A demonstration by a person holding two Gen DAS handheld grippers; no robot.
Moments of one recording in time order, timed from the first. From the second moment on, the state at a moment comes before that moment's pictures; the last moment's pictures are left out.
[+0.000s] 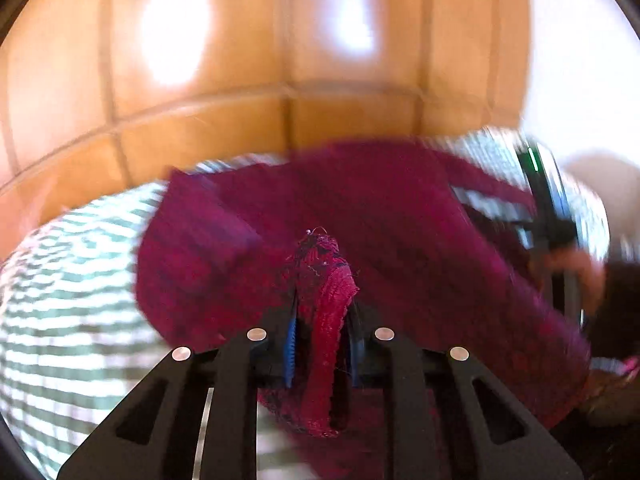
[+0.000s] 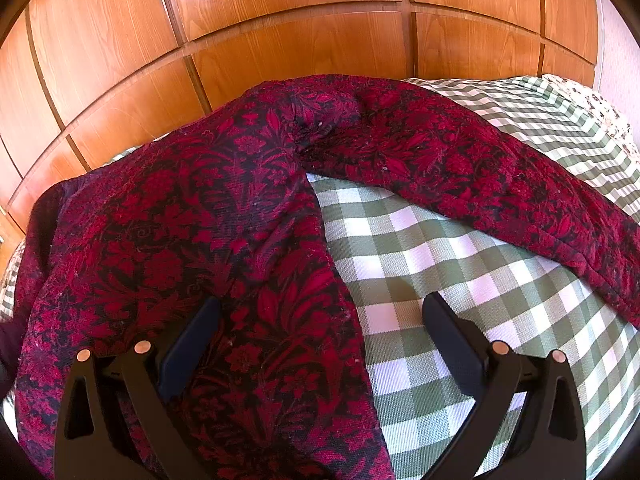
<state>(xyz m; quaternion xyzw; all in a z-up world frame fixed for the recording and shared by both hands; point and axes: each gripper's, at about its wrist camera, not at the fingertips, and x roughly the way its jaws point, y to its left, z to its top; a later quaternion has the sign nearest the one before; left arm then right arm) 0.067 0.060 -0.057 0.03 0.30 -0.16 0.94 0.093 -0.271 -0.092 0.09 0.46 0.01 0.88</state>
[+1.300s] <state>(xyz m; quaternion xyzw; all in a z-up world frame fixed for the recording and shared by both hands) 0.064 0.076 -0.134 -0.19 0.41 -0.20 0.87 0.049 -0.325 -0.070 0.13 0.48 0.06 0.87</state>
